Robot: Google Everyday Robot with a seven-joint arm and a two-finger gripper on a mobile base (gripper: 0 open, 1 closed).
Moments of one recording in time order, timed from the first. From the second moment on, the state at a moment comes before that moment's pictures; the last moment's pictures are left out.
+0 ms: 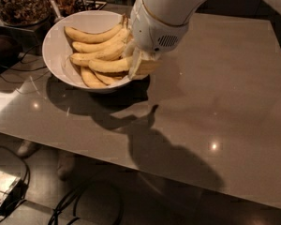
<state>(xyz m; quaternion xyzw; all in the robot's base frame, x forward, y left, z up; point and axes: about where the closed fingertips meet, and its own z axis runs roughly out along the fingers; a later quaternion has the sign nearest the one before) 0.499 0.011 0.968 -0.79 0.56 -0.01 0.23</state>
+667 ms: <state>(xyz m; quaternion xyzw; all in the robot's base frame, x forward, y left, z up) 0.453 -0.014 0.959 -0.77 0.59 0.02 0.25</state>
